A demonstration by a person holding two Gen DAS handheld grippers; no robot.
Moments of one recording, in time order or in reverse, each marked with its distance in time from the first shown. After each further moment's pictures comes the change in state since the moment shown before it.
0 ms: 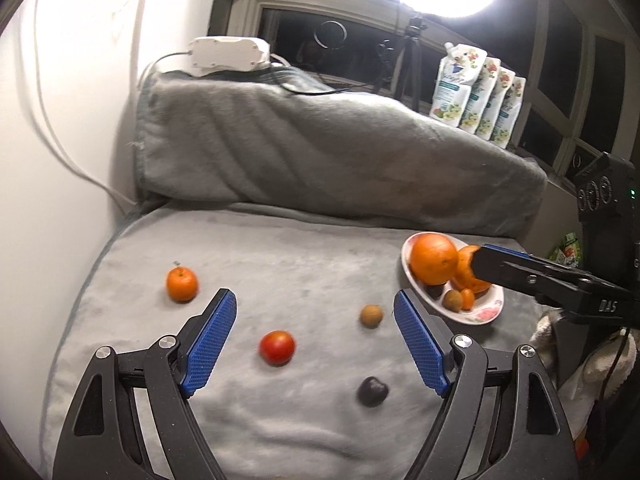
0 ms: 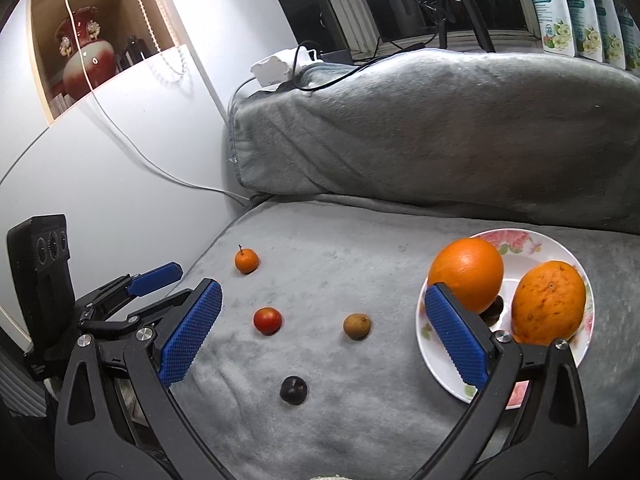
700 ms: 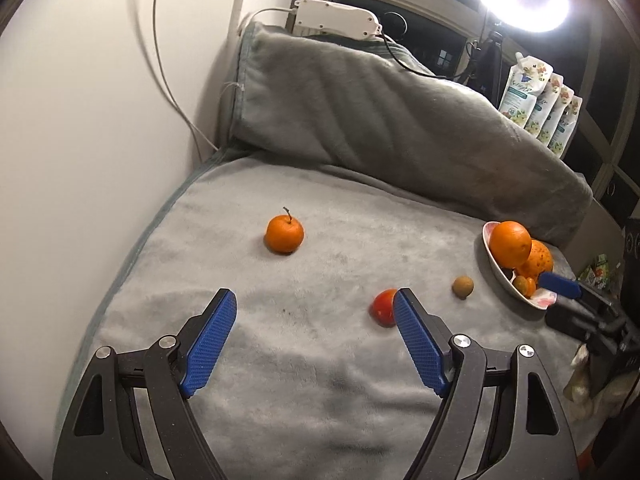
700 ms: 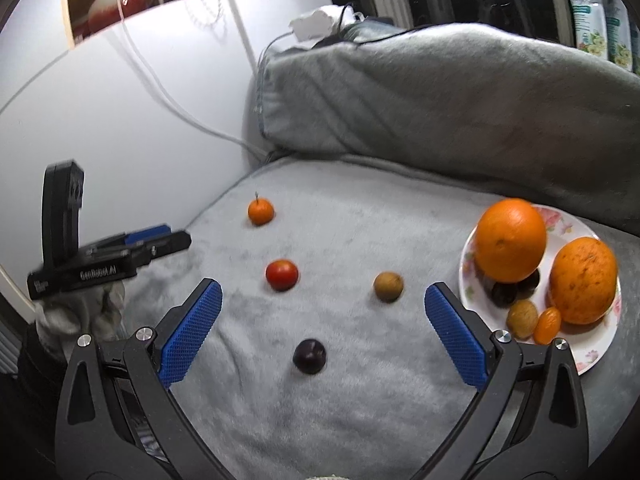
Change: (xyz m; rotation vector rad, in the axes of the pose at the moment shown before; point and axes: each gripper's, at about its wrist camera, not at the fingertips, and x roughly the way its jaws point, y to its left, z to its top) left arm -0.001 0.083 -0.036 -0.132 0.052 0.099; right arm 0.026 0.032 -0.043 -0.142 0.084 -0.009
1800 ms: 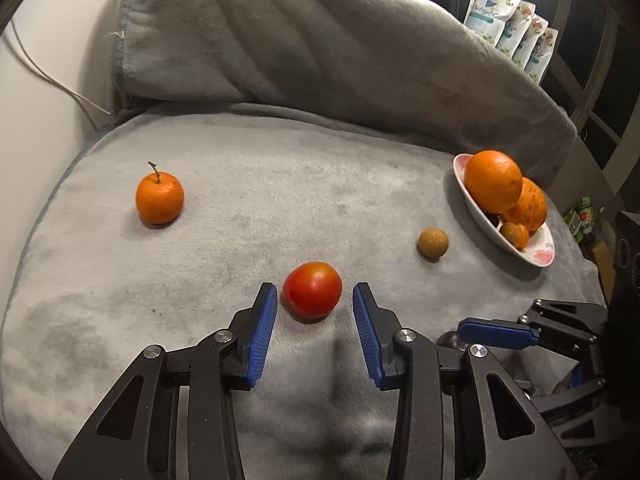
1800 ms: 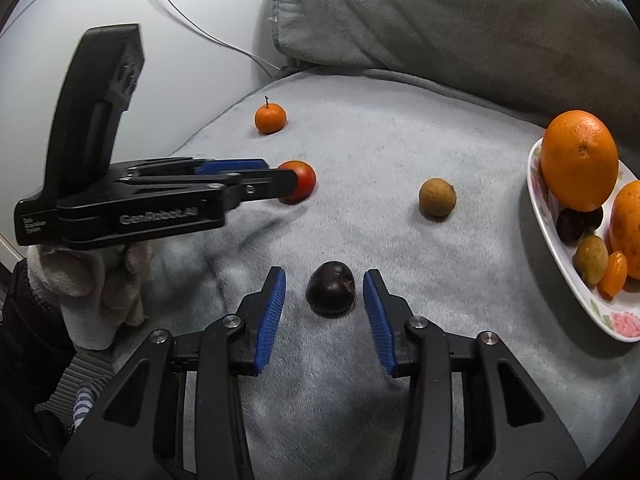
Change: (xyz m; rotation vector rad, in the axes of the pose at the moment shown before) left arm 0.082 -0.057 -0.011 0.132 0.186 -0.110; right arm 0.049 0.013 -0.039 -0.048 0.201 0.022
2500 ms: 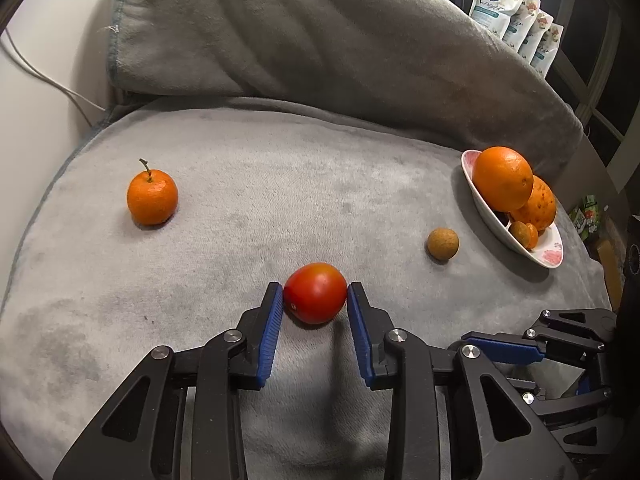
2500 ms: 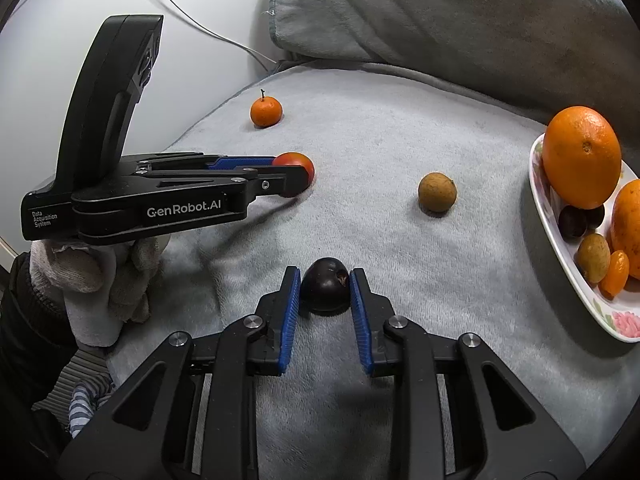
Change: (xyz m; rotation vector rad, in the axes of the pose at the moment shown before) left arm 0.010 0.001 0.003 -0.001 0.008 0.004; right arm 0.007 -0.002 -0.002 0.000 0.012 -0.016
